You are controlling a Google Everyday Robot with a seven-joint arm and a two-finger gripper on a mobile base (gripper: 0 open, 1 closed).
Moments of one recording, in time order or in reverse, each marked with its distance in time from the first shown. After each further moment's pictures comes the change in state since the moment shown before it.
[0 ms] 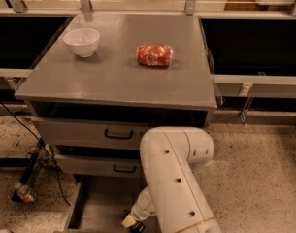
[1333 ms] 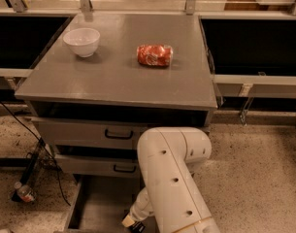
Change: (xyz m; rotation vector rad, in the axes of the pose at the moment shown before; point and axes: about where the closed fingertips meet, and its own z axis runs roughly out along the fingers) arm 0.000 0.001 0.004 -0.001 0.008 -0.004
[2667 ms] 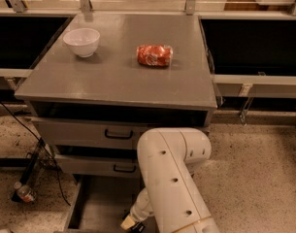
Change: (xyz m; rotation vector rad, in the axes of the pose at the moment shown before) arm 0.002 0.002 0.004 -0.008 0.007 -0.004
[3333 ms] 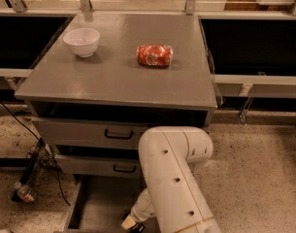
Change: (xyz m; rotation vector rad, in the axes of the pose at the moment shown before) arm 0.000 -0.001 -0.008 0.021 -0.018 -0.006
